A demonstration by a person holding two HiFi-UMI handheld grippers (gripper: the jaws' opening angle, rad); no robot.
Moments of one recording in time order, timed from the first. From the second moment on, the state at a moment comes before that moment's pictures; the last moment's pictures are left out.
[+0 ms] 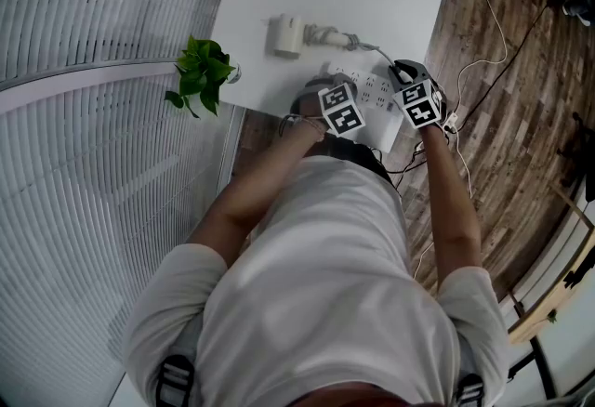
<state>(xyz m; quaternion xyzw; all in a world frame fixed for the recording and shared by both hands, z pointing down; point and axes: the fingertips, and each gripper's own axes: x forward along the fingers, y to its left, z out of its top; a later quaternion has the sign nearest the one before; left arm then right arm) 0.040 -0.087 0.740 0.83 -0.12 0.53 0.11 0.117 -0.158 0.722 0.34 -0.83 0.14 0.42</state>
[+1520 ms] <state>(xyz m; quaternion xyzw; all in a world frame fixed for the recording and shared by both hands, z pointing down) 0.035 -0.114 0.579 0.91 -0.29 0.24 0.17 0.096 -0.121 0.548 0.43 -0.87 0.17 0.19</state>
